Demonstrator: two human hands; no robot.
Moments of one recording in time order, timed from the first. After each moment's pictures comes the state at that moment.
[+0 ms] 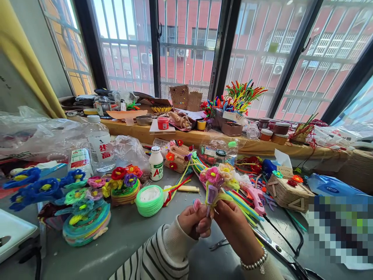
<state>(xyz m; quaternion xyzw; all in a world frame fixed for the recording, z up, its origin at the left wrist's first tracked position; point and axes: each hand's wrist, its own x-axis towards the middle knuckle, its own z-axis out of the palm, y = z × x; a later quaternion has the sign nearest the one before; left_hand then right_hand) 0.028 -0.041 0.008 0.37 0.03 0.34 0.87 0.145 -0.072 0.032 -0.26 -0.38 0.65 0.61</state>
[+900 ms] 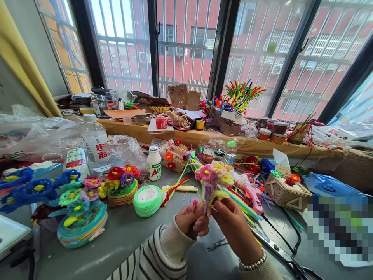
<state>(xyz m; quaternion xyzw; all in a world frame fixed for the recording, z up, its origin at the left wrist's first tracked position) 0.029 -0.040 0.009 0.37 0.03 0.36 0.86 0.145 -0.074 0.032 -0.28 -0.39 0.61 0.63</state>
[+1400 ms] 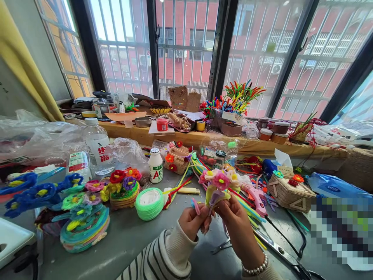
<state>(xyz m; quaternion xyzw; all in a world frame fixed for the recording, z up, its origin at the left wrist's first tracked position) 0.031 -0.042 0.005 0.51 0.22 0.44 0.70 0.143 -0.068 0.024 -0.33 -0.40 0.54 0.66</state>
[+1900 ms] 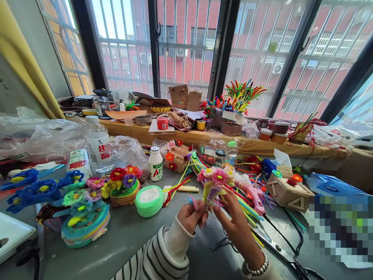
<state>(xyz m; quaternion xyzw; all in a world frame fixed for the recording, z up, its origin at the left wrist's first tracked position) 0.029 -0.040 0.007 0.49 0.24 0.45 0.71 0.163 -0.068 0.014 -0.49 -0.66 0.23 0.53</state>
